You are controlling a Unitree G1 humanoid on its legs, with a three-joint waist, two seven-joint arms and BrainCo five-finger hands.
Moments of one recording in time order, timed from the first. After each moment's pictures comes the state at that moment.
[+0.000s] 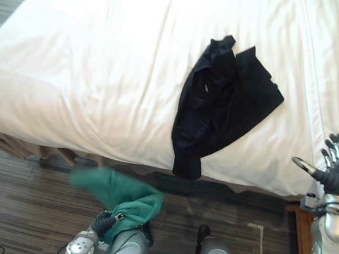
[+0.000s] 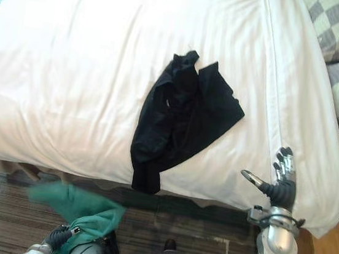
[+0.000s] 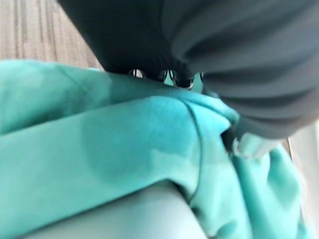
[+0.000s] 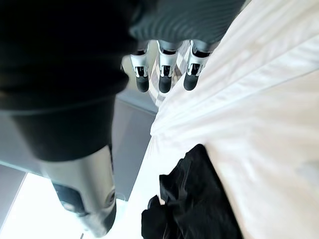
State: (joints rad) left arm 0.28 0.25 0.01 0.70 0.06 -0.10 -0.12; right arm 0.10 -0.28 -0.32 -0.08 0.06 -0.10 -0.03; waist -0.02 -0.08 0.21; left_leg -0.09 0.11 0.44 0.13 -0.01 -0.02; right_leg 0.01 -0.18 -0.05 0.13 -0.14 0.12
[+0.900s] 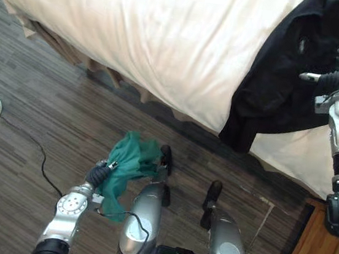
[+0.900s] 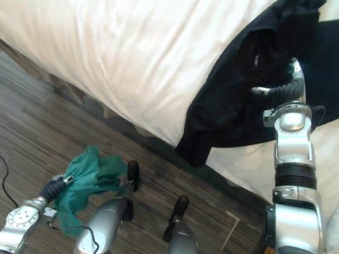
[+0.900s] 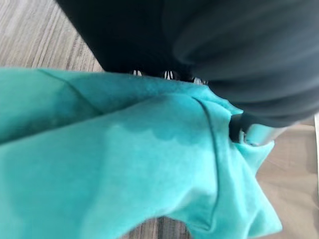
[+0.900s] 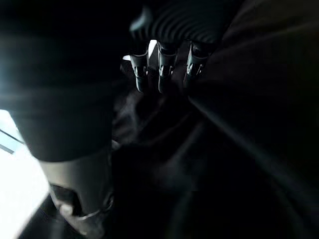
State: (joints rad) left arm 0.06 0.40 0.09 0.47 -0.06 -0.16 -0.23; right arm -0.86 -0.68 -0.02 0.72 -0.13 0.17 -0.05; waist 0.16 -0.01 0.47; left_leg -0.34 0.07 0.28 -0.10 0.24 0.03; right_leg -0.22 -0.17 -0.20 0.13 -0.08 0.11
